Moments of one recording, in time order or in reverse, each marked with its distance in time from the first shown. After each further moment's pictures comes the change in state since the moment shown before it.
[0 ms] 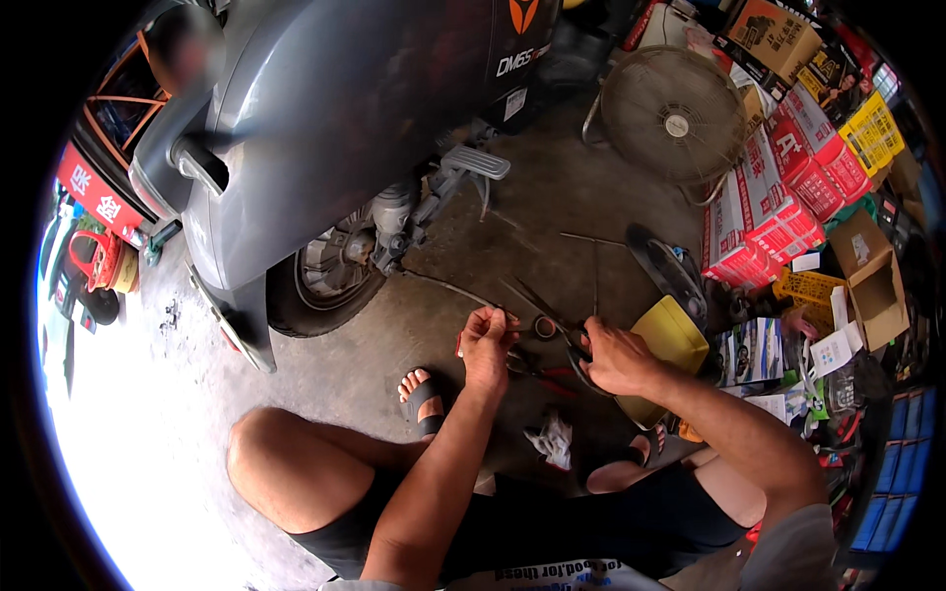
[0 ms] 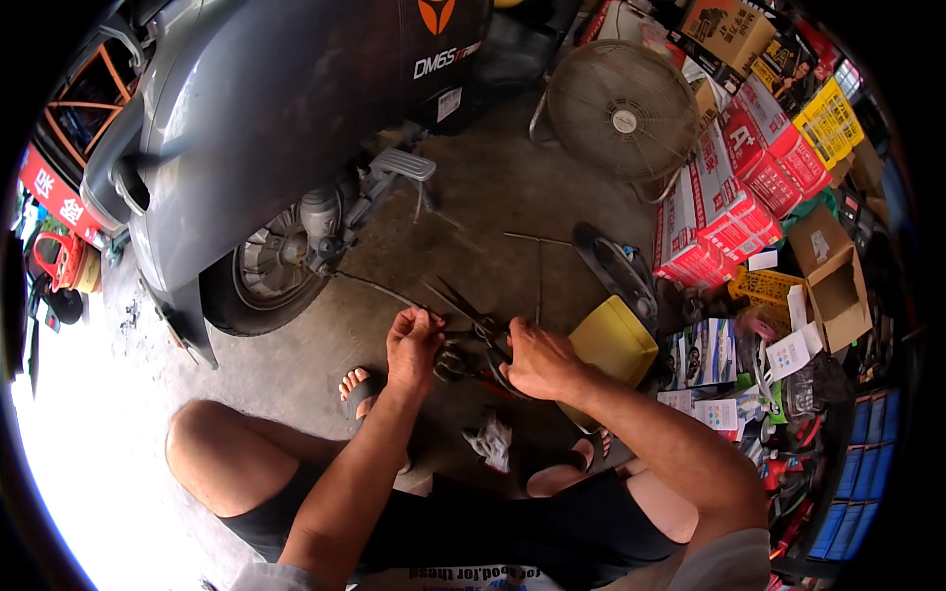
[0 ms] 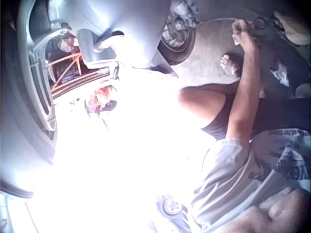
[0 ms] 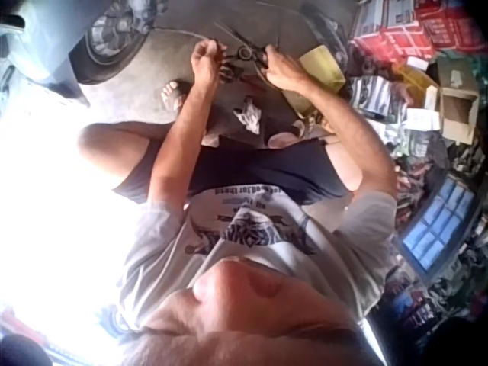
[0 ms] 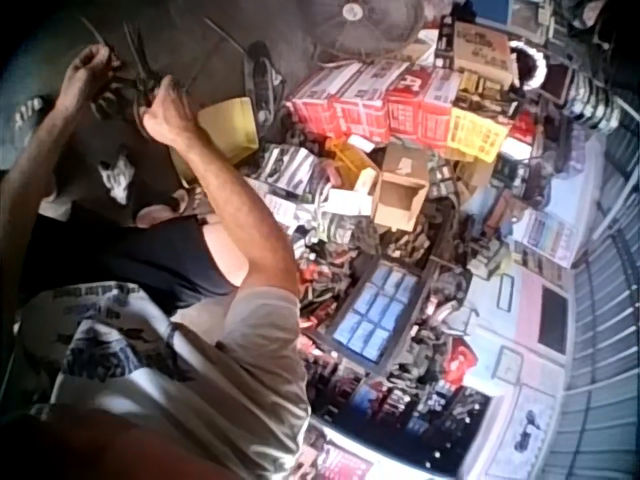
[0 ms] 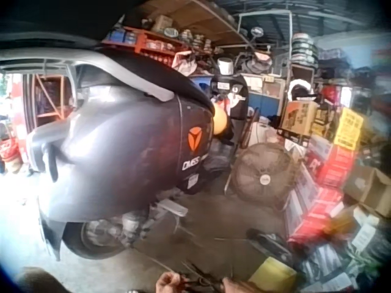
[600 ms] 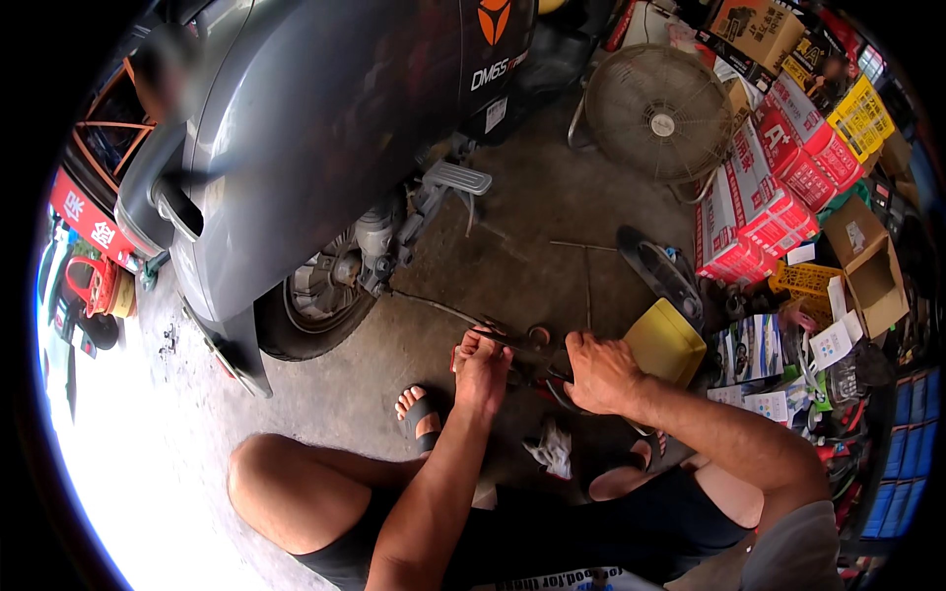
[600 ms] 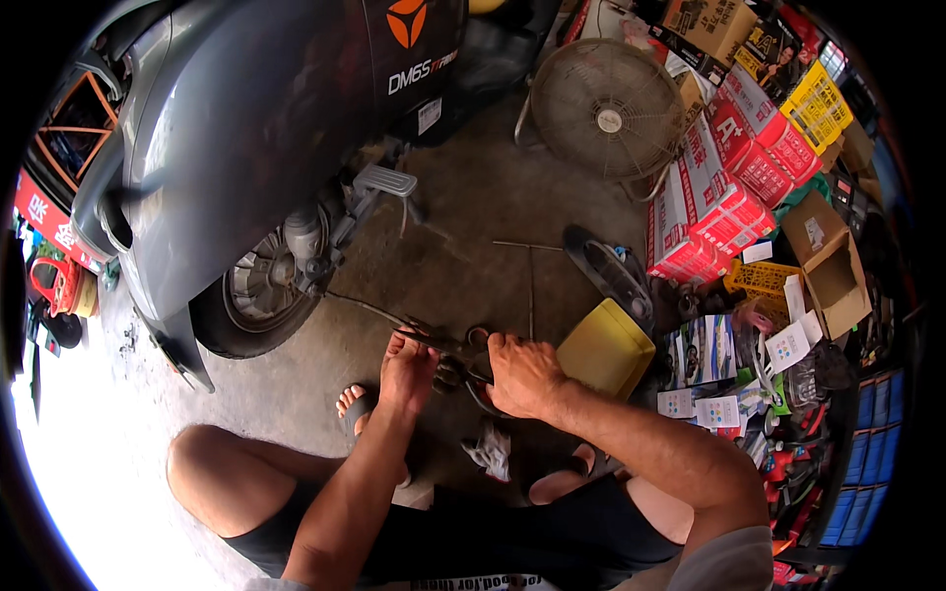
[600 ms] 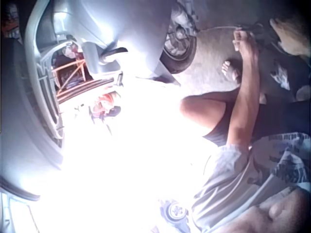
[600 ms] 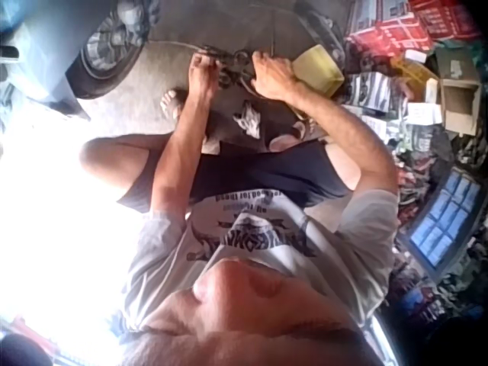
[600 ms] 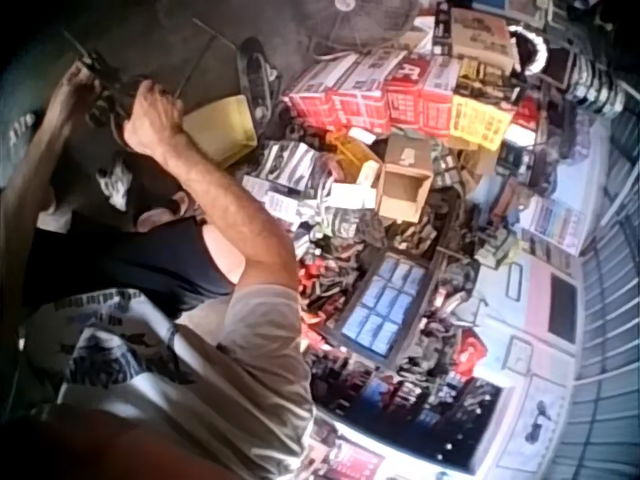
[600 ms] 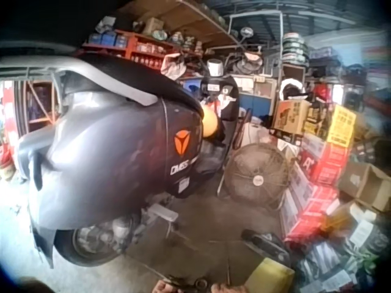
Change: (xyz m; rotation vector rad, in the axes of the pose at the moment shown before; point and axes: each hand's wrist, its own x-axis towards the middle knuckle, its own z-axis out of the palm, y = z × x) left_hand -0.001 -0.007 -0.003 -0.332 -0.102 -0.108; right_hand -0.005 -0.019 -0.005 -0.282 0.019 -0.069
